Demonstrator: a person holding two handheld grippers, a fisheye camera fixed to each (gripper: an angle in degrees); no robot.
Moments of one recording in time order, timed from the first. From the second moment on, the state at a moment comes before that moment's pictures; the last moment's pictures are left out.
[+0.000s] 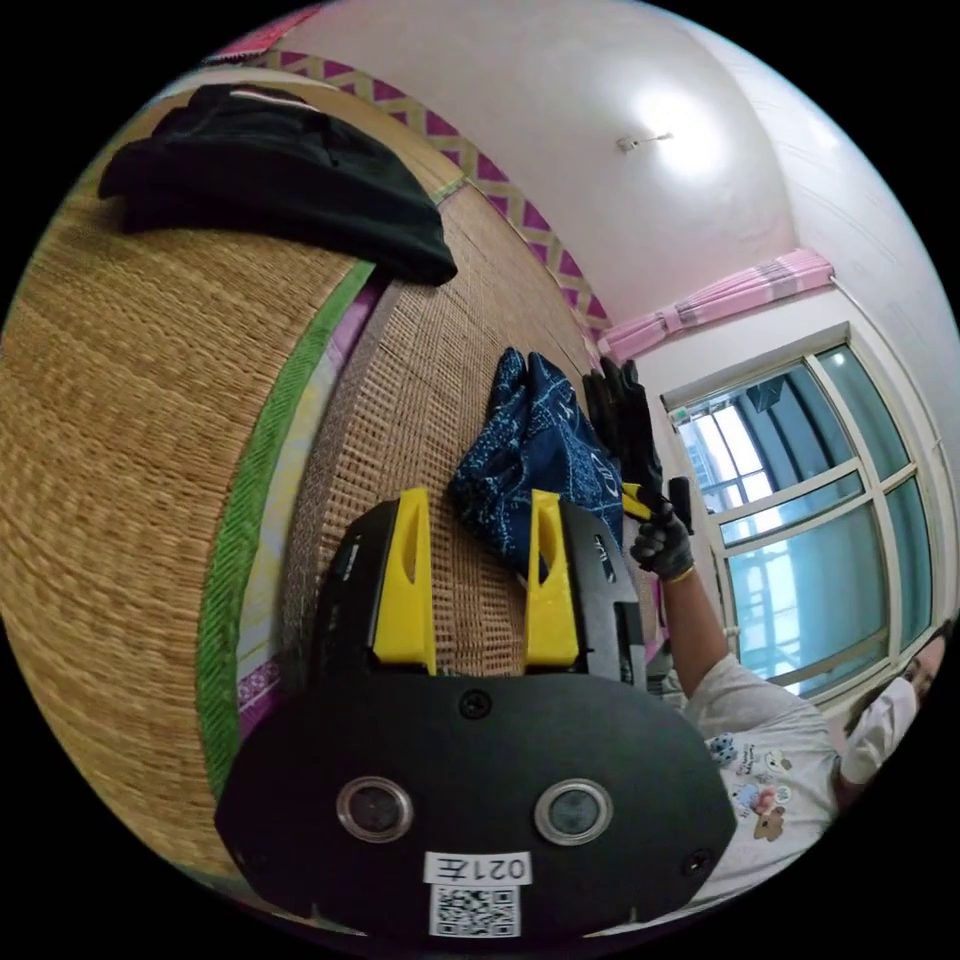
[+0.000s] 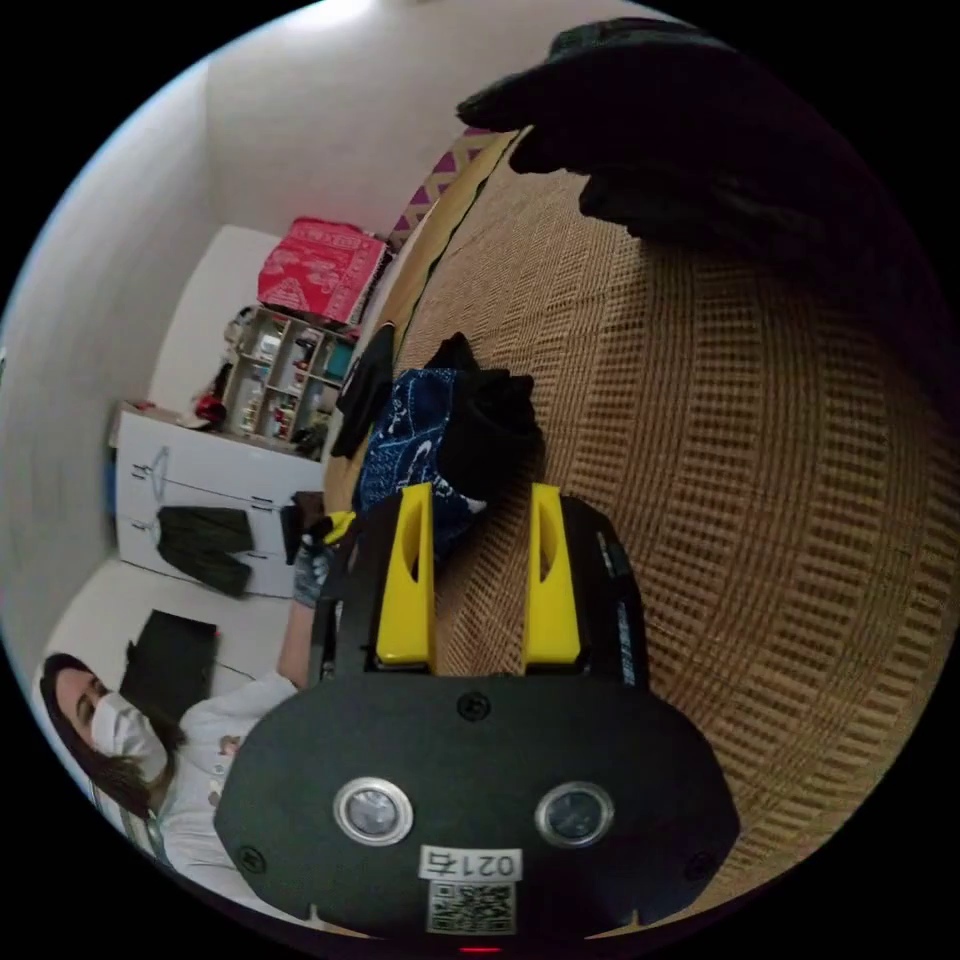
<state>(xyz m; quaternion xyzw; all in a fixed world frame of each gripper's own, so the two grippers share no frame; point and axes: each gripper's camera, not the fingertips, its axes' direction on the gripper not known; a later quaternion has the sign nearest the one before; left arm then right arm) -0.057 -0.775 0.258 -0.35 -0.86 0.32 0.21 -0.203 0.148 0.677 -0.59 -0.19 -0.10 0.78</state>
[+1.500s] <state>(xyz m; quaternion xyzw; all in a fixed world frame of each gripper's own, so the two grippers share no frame) -0.061 -0.822 0.501 -0.25 -0.78 0.57 -0.08 -0.517 0.362 0.739 -0.61 -0.21 -0.38 0.66</state>
